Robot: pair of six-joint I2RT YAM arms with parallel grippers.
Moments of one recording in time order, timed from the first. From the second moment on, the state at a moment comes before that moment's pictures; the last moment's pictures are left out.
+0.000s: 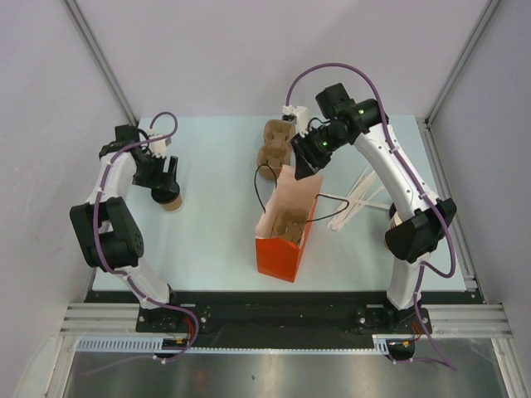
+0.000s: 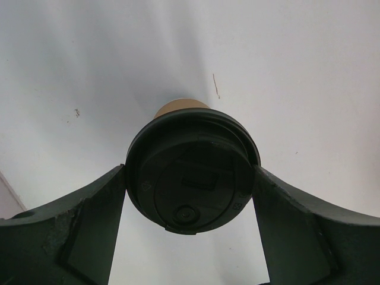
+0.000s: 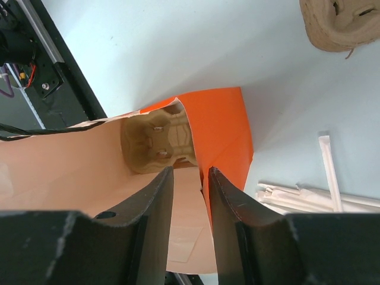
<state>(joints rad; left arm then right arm) 0.23 1.74 1.43 -0.85 0.27 0.39 0.48 1.89 2.16 -1.33 -0.56 -0.30</state>
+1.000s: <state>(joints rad) 0.23 1.78 1.44 -0.85 0.30 0.36 0.47 1.89 2.16 -1.33 -0.56 -0.30</state>
